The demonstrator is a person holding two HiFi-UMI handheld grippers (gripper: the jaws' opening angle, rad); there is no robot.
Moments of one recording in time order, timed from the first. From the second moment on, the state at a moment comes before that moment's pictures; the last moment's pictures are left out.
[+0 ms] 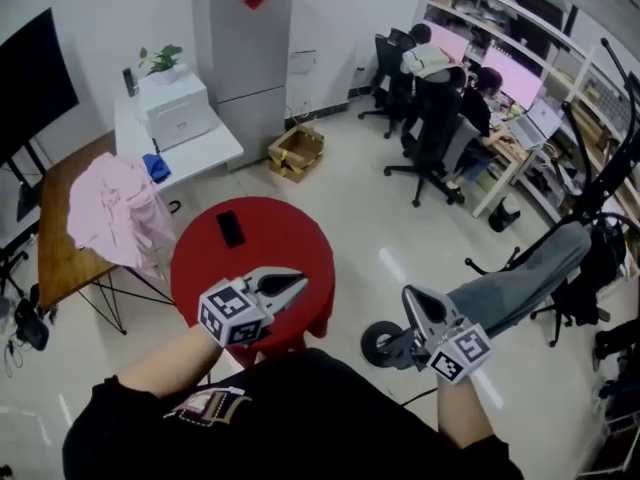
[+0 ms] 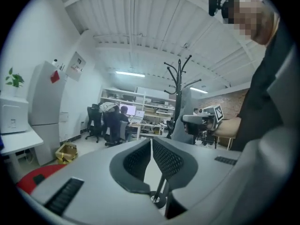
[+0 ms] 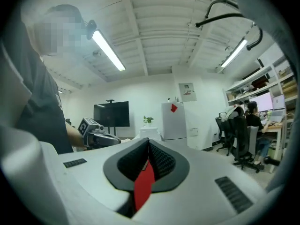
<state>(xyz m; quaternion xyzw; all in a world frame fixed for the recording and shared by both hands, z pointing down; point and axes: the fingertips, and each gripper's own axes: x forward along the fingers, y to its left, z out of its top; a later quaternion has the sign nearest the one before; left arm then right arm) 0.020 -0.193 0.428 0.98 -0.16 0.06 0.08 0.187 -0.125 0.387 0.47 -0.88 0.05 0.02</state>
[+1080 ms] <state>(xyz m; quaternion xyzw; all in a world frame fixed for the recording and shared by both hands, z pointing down) -0.229 -0.175 0.520 0.91 -0.39 0.05 0.16 -0.072 -0.203 0.517 0.27 -0.94 0.19 0.07</state>
